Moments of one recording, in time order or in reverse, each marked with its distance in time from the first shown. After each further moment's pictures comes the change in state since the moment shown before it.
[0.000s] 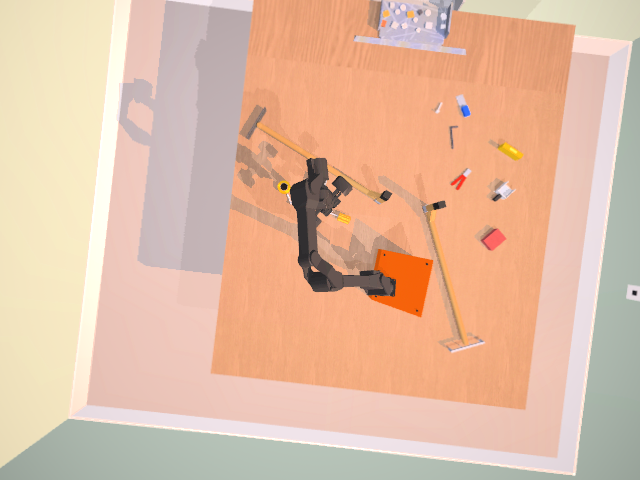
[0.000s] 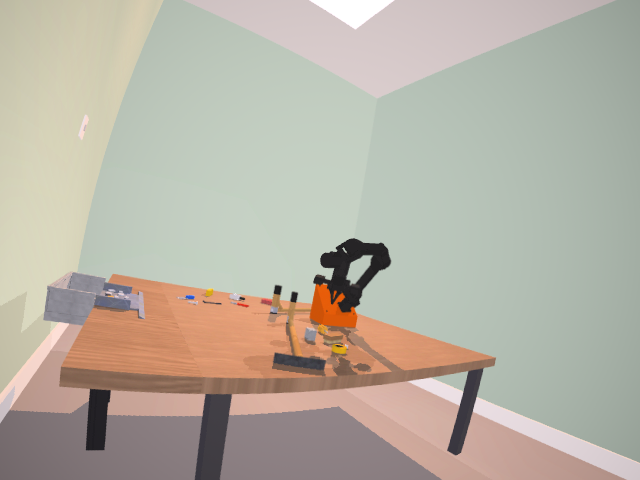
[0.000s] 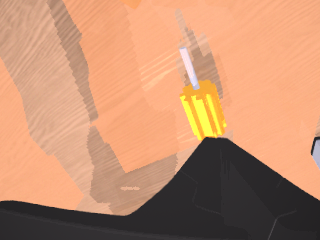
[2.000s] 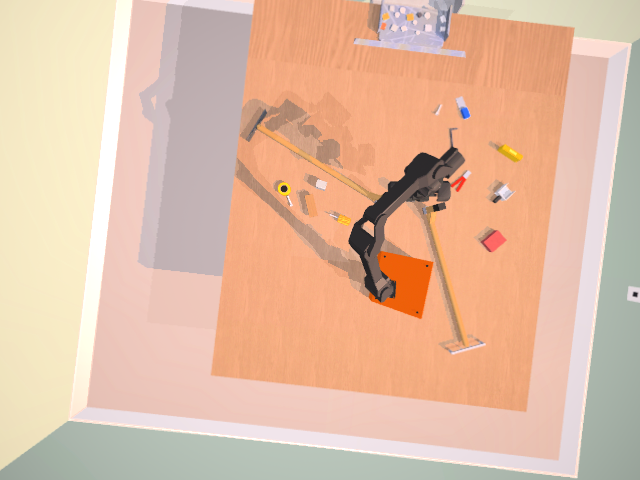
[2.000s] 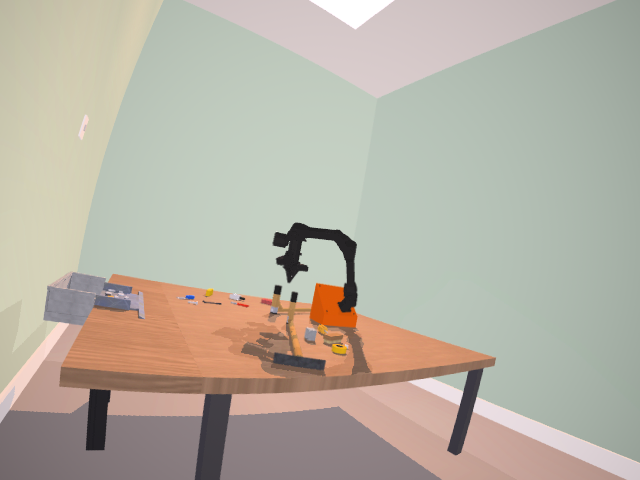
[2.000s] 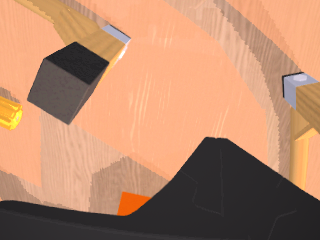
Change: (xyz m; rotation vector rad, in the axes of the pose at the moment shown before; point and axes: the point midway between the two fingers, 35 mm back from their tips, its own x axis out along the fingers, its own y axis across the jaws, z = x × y) arm 0.015 -0.221 -0.178 0.803 -0.079 0.113
